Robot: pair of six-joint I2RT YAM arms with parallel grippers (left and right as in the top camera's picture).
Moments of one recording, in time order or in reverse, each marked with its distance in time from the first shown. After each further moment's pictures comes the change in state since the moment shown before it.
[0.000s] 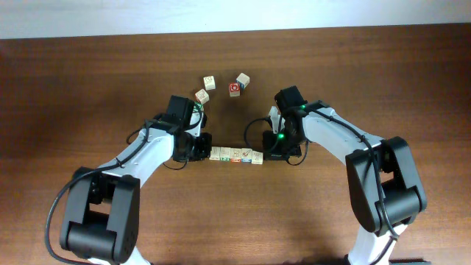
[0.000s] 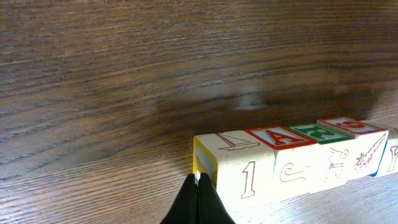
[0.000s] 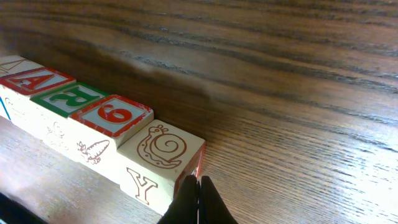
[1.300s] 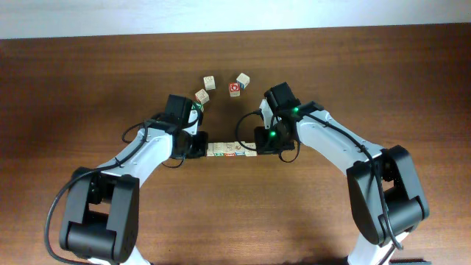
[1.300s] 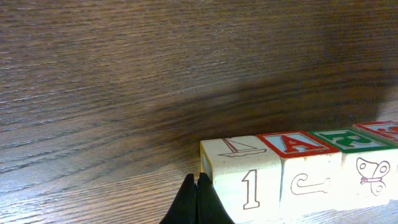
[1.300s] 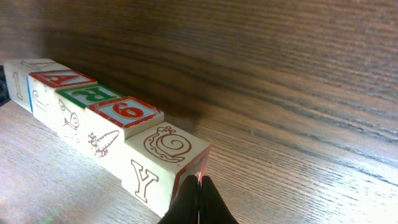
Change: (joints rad) left arm 0.007 0.000 -0.002 0.027 -0.080 0.027; right arm 0.075 -0.056 0.018 0.082 0.091 0.003
